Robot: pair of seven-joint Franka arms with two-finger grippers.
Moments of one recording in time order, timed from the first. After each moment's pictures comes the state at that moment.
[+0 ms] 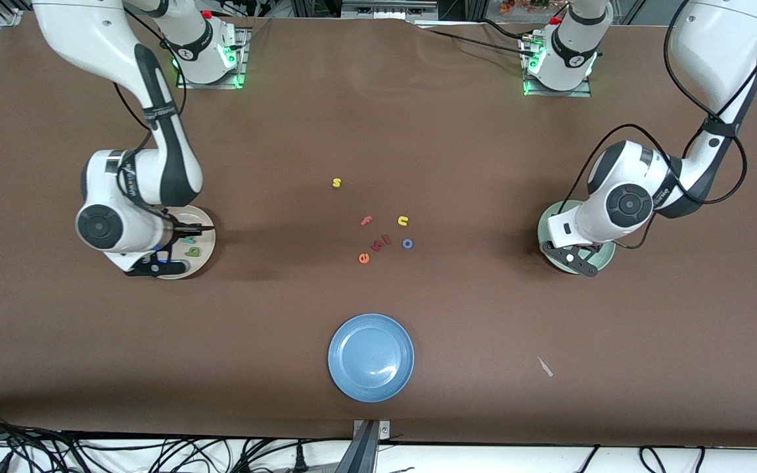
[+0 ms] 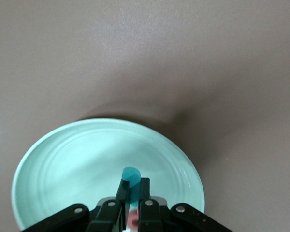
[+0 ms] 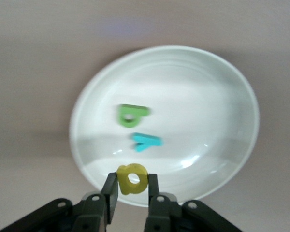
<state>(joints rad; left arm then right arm) 0.36 0.50 -0.53 -2.02 0.40 2.24 0.13 0.43 0.52 -0.37 -1.84 0.11 2.01 -0.01</state>
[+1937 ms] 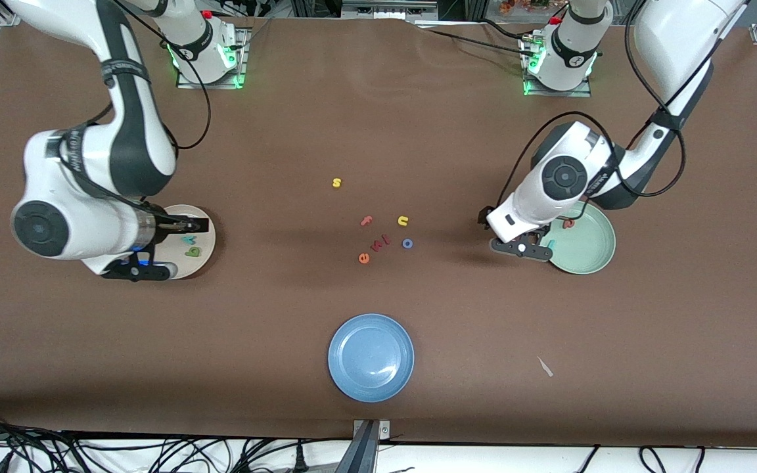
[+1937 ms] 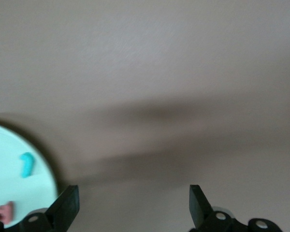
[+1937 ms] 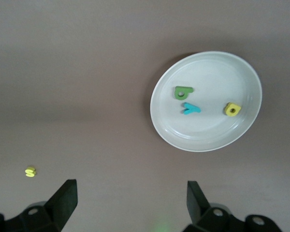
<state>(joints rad) 0.25 0.51 -0.71 -1.93 0.35 2.22 -0.49 0.34 0.48 -0.23 -1.44 0.18 1.58 0.13</state>
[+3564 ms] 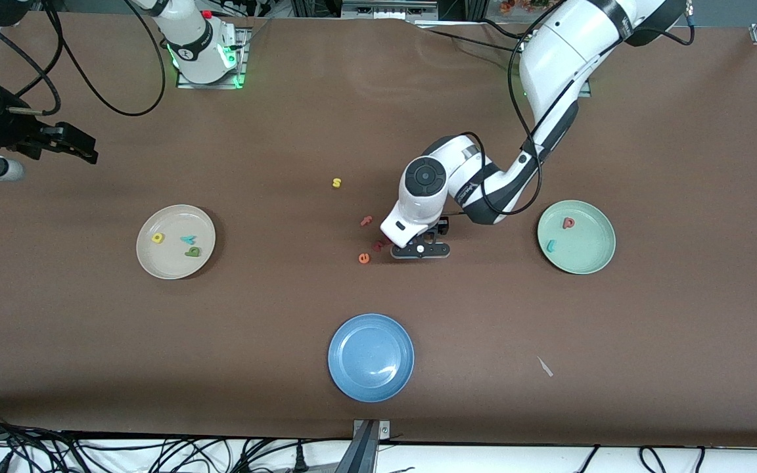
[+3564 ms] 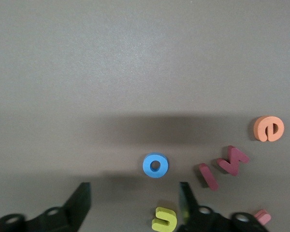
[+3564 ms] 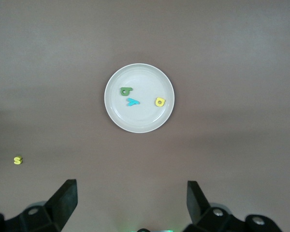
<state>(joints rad) -0.31 0.78 -0.44 -1.56 0.35 2.22 -0.90 0.12 0.00 -0.08 -1.63 -0.03 1.55 0.11</state>
